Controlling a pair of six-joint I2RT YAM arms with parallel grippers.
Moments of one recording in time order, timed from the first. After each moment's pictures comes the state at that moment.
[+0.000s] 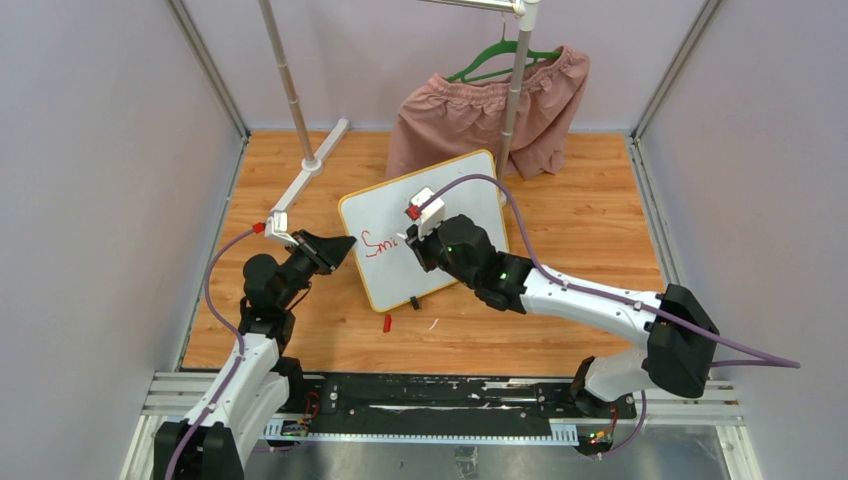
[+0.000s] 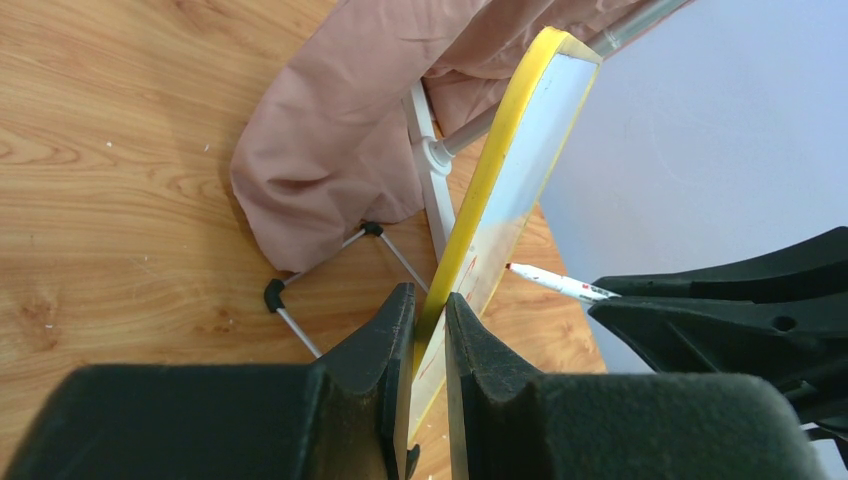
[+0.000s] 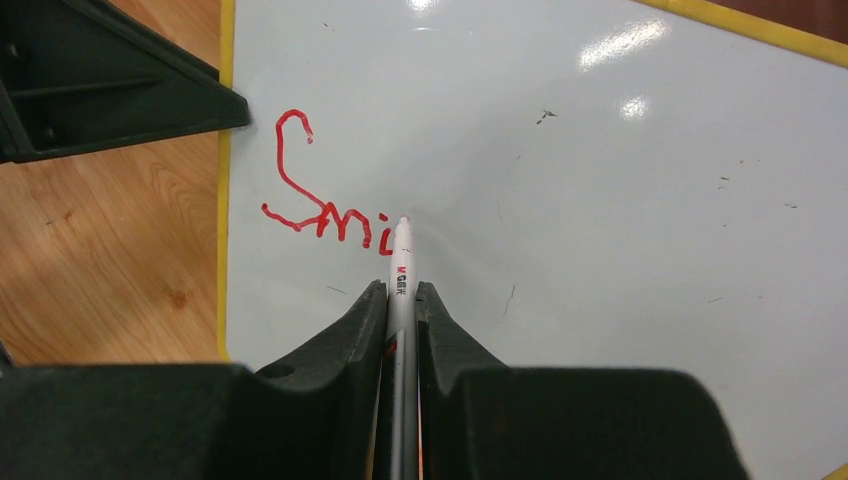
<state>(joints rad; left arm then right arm) -0.07 0.73 0.21 0.52 0.46 -0.83 1.03 1.38 0.99 0.12 0.24 0.01</state>
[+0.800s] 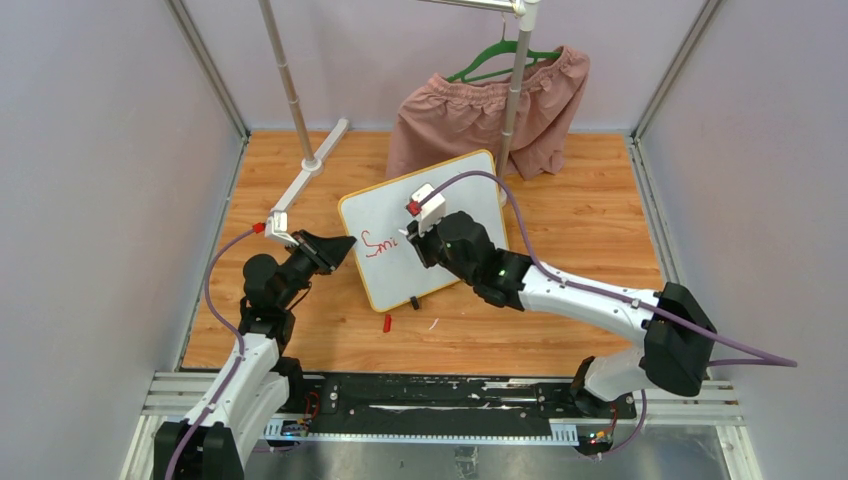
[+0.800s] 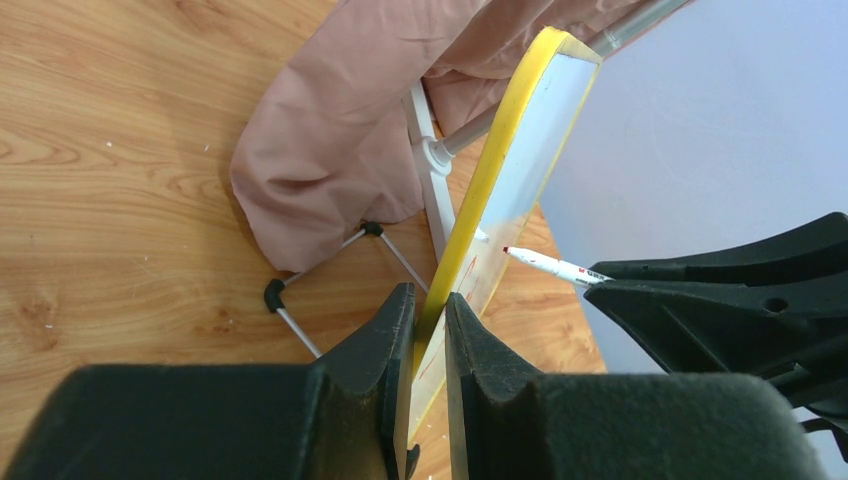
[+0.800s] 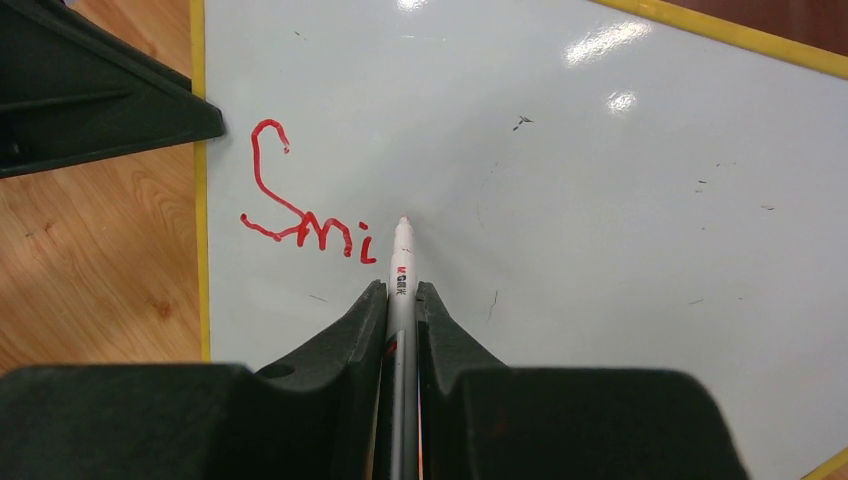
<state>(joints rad) -0.07 0.73 0.21 0.52 0.46 -0.83 1.02 1.40 1.01 0.11 0.26 0.01</state>
